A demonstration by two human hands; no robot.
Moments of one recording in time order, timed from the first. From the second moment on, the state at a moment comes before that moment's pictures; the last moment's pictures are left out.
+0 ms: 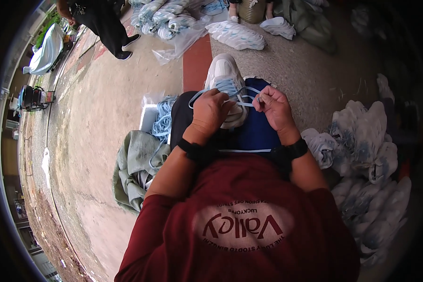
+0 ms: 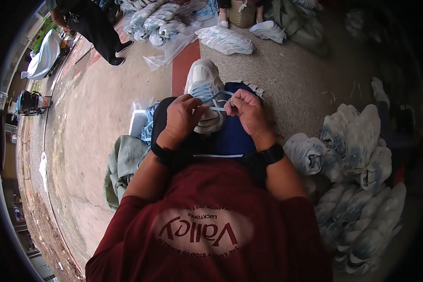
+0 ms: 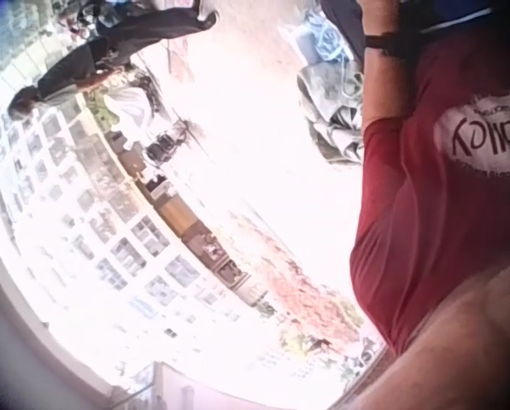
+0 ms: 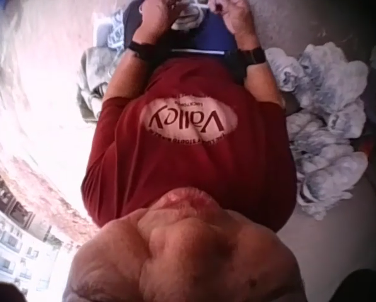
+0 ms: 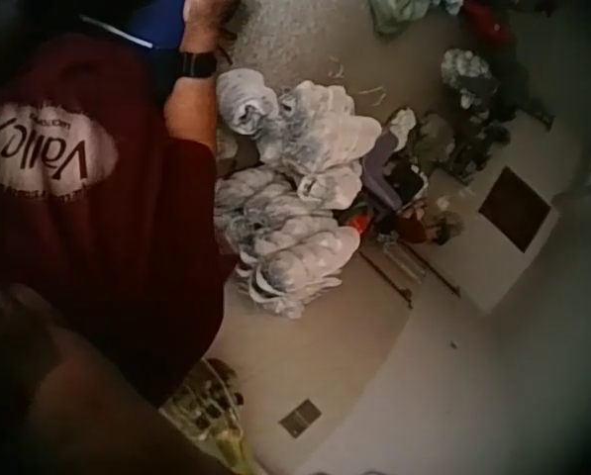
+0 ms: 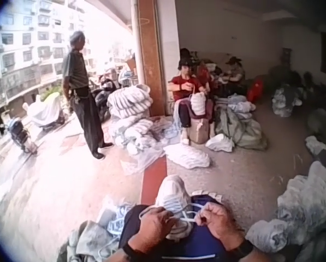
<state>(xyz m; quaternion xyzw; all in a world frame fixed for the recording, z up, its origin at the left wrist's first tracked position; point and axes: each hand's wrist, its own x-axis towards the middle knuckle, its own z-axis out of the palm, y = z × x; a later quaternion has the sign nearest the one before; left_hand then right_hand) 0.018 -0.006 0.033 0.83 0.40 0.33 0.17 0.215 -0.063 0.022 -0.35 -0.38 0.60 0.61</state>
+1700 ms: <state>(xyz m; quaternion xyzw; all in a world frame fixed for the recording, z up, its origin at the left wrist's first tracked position) -0.170 -0.007 0.017 0.75 0.61 0.19 0.16 0.367 -0.096 -0.004 -0.78 -0.57 0.10 0.24</state>
